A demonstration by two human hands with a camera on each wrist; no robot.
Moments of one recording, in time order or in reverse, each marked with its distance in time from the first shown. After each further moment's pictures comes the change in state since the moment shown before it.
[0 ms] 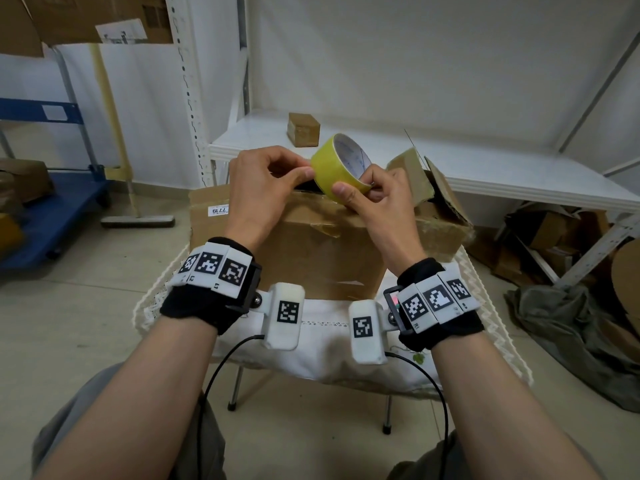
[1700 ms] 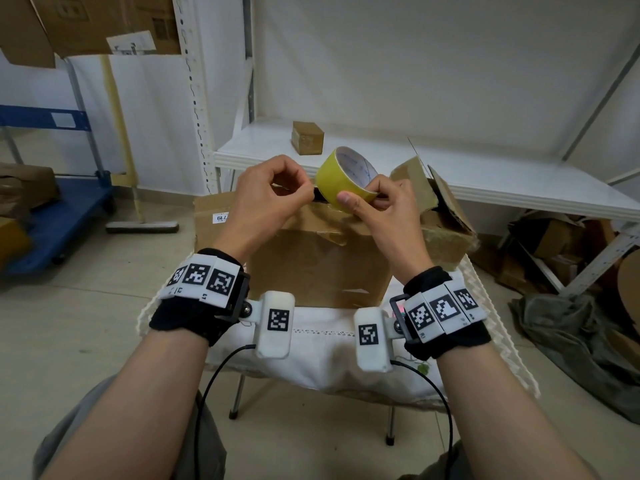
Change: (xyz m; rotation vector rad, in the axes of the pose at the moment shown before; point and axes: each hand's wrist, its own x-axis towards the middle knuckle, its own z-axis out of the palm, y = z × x) left_hand -0.005 -0.002 -0.011 -0.077 -0.164 0.031; right_hand 0.003 0.001 -0.004 -0.069 -0.010 0.004
